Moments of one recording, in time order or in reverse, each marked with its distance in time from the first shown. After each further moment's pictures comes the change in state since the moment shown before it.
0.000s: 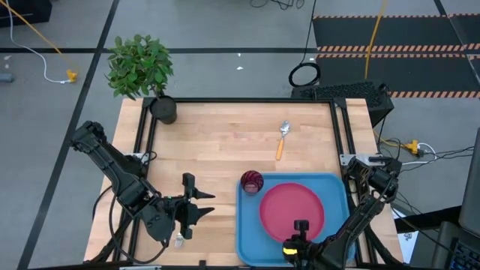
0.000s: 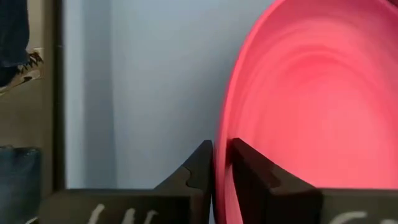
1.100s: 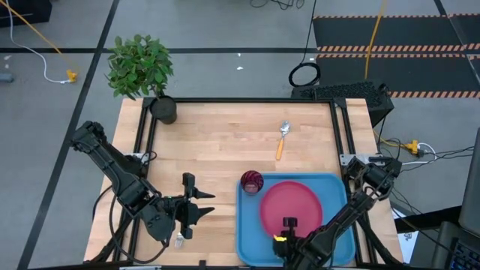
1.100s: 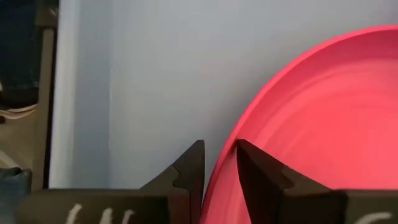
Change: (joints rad) left arm 0.000 0.000 0.000 0.000 0.001 -0.010; right arm -0.093 0.000 -0.101 0.282 -0.029 -0.148
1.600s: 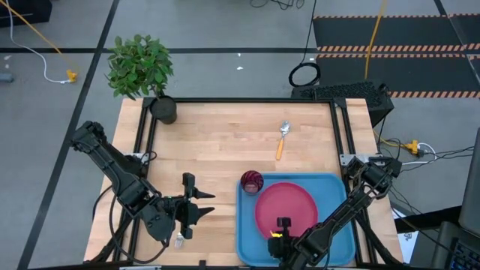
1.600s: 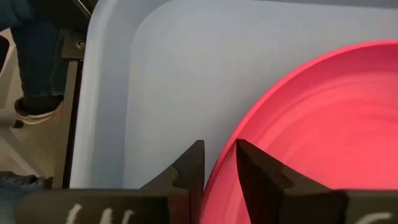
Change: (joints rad) left arm 0.000 0.000 0.000 0.000 0.000 -0.002; right arm -0.033 0.000 0.000 0.089 -0.024 -0.079
